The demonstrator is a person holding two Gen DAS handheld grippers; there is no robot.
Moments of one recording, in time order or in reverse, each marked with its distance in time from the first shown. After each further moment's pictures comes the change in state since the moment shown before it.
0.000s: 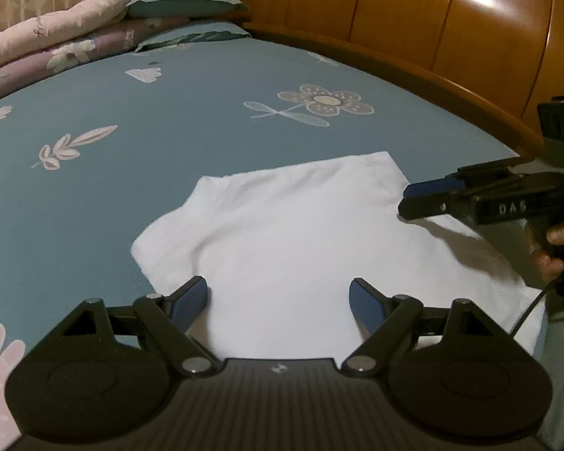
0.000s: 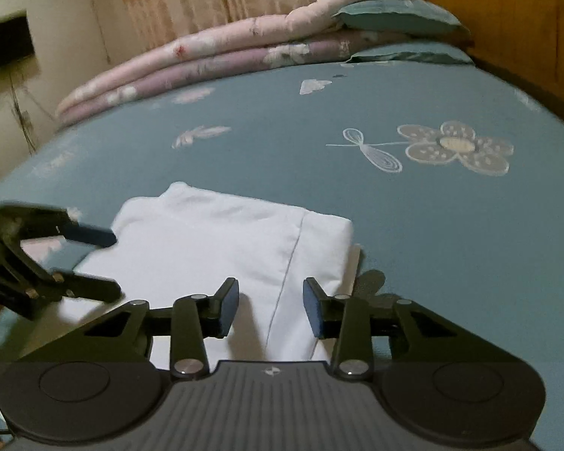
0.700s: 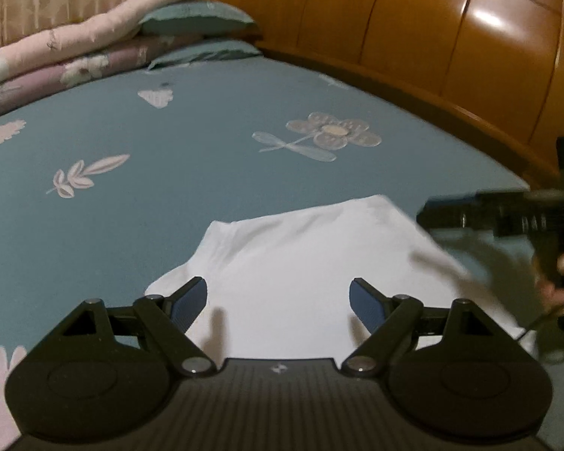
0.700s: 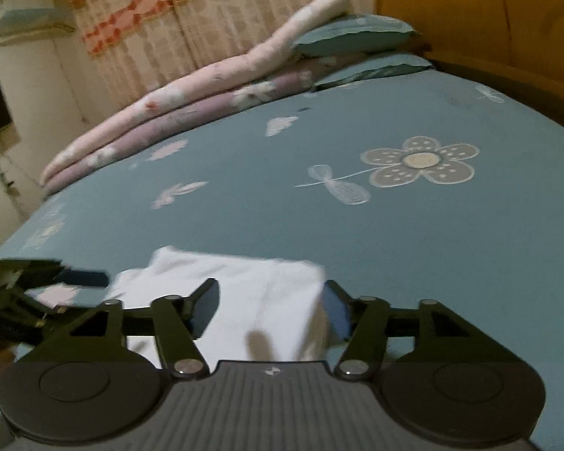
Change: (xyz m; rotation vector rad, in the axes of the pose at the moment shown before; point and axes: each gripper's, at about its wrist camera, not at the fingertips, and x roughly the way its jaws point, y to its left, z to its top) left arm -0.023 -0.010 0.020 -0.051 -0.036 0.023; right arm -0.025 -0.005 0.001 0.143 -0.087 0.029
